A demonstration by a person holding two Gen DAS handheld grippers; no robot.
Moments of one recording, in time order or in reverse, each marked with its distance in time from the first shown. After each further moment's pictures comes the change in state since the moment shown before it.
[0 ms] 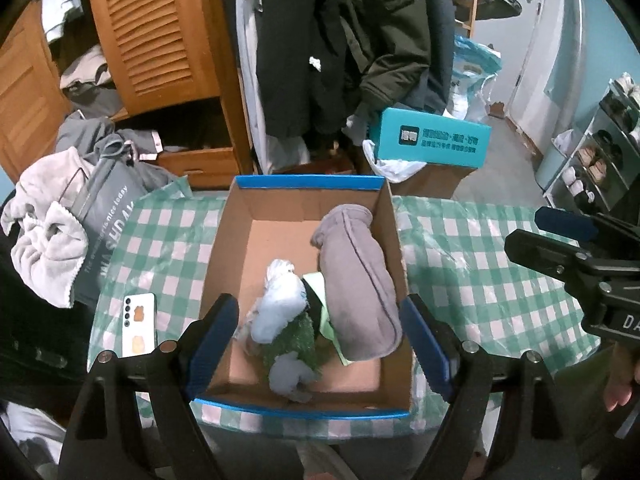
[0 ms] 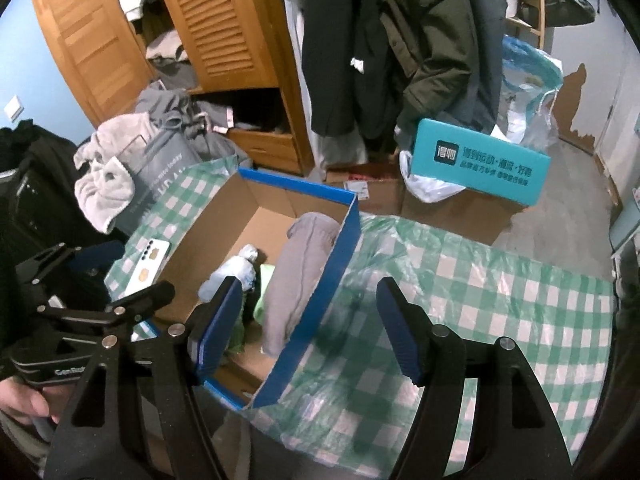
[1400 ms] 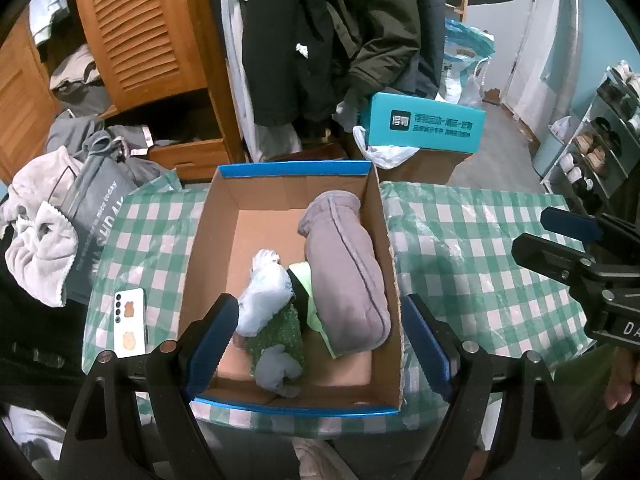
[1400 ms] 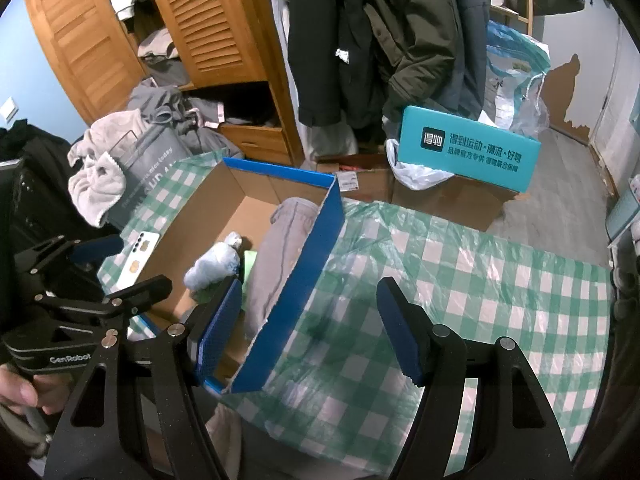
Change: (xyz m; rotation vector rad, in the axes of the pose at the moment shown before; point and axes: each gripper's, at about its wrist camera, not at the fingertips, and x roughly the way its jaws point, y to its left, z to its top) left arm 0.013 -0.014 -0.007 0.022 0.032 0.001; right arm -0.002 -0.021 -0.017 0.017 0.012 -0.013
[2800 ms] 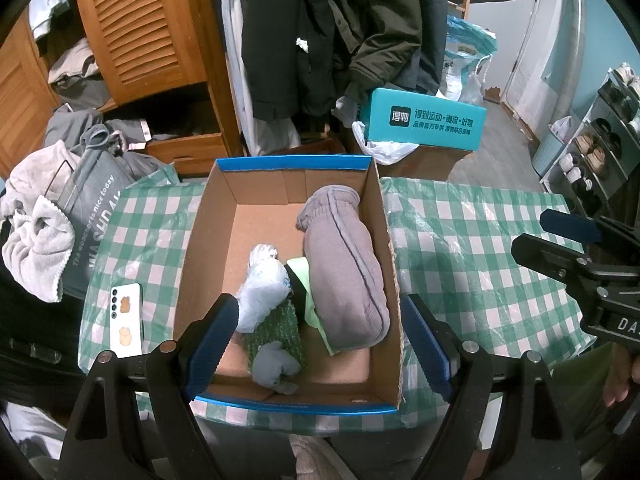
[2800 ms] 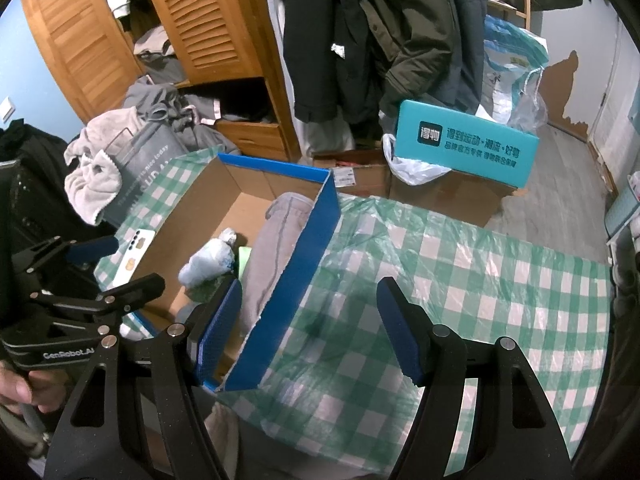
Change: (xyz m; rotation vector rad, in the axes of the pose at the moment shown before) left arm 0.002 -0.003 -0.003 -0.010 0.010 -0.001; right arm 0.006 -0.007 -0.005 0.003 0.014 -0.006
